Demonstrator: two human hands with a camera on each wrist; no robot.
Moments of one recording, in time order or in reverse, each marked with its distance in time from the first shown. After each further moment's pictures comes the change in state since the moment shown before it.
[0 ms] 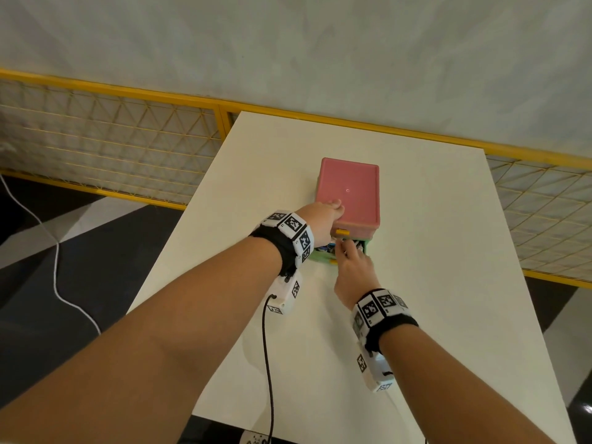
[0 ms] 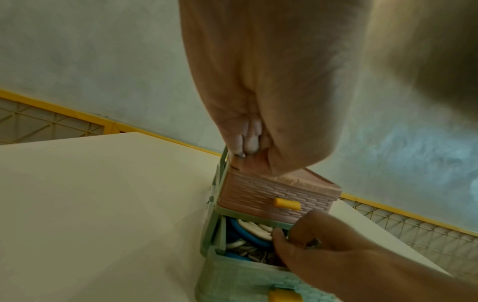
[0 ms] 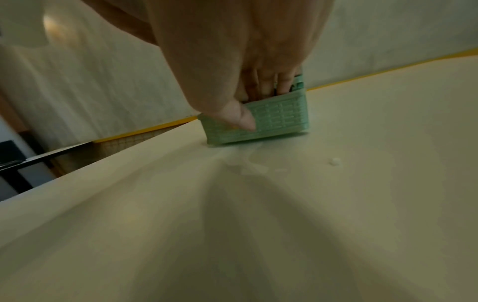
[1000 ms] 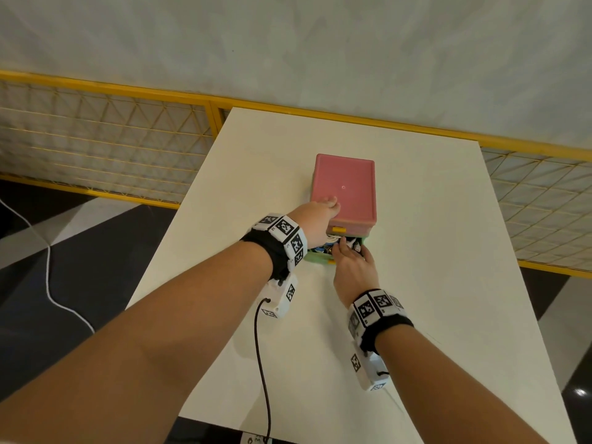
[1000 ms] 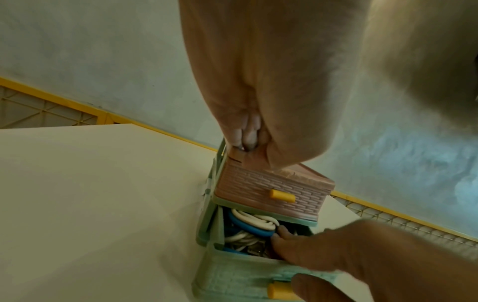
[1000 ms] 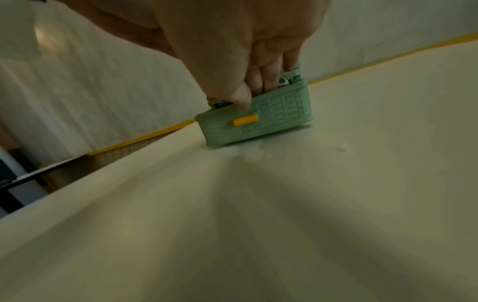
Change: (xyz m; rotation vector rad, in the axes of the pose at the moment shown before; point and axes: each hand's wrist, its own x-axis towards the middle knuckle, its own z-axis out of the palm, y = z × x) left_hand 0.004 -0.006 0.008 -0.013 0.025 0.027; right_hand 0.001 0.003 0.007 -0.042 0.129 0.020
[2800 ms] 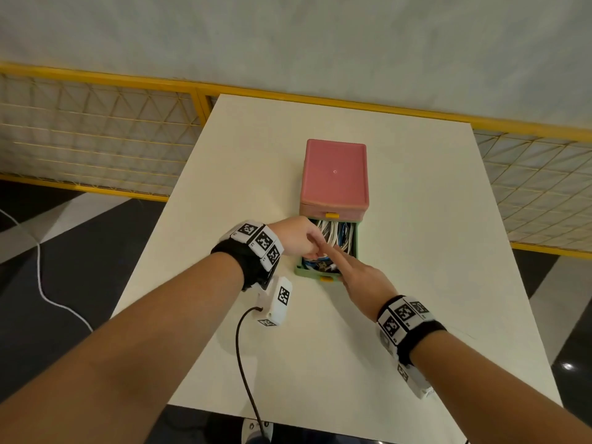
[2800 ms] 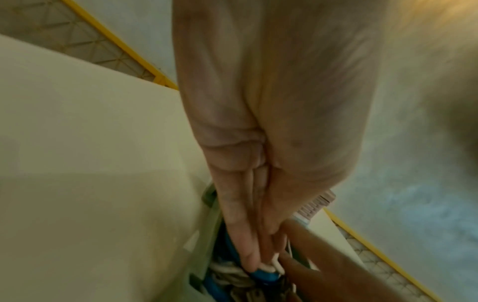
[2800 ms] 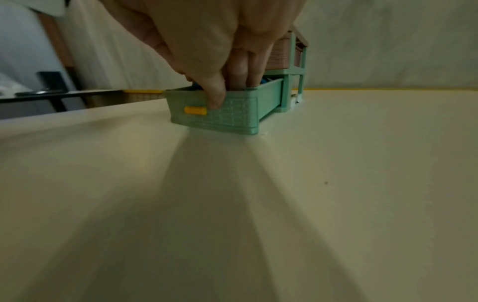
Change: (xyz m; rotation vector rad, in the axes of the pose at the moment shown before) left_hand -0.018 -0.016 0.038 -0.635 -0.178 -0.054; right_hand -0.047 0.029 -0.006 0.184 -0.176 -0.214
